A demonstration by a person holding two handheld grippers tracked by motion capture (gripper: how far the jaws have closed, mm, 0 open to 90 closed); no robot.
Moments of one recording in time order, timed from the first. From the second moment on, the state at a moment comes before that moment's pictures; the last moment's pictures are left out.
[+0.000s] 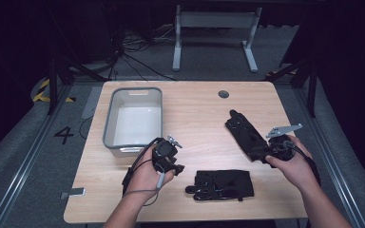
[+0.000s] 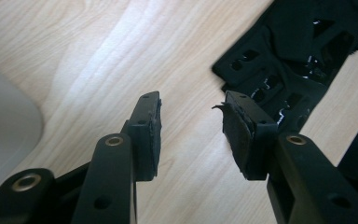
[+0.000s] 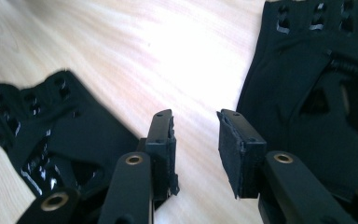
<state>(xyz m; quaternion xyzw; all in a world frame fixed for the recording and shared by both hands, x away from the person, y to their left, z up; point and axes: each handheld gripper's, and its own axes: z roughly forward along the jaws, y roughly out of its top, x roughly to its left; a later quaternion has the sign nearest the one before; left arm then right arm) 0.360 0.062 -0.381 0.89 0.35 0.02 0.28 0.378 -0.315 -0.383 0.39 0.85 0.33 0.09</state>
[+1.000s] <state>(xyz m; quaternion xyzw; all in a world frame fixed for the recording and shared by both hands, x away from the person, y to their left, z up) 0.349 0.101 -0.386 0.88 0.38 0.04 0.28 0.494 -0.354 -0.403 0.50 0.81 0.29 0.11</state>
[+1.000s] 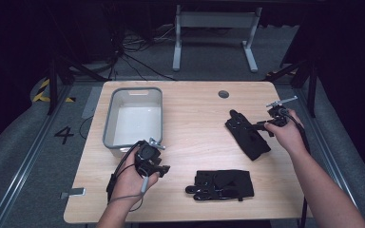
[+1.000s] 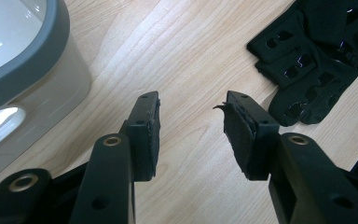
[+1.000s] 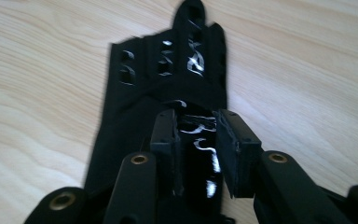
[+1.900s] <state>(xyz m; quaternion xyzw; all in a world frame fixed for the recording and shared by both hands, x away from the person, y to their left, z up) 0.350 0.090 -0.388 0.89 0.37 0.04 0.28 0.495 -0.352 -0.433 0.50 0.83 0.24 0.10</state>
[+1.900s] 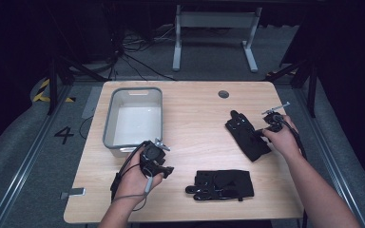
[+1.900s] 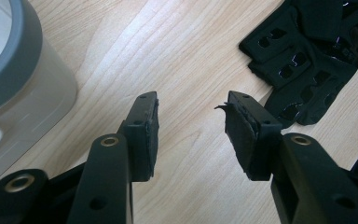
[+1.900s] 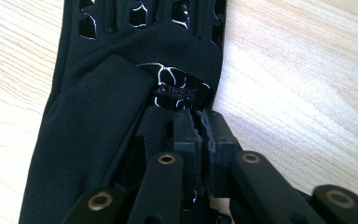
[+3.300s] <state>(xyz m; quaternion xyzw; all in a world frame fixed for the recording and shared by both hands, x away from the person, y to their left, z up) 0.351 0.073 -0.388 0.90 0.34 0.03 0.28 0.386 -0.301 -0.331 0.30 0.88 0.34 0.15</state>
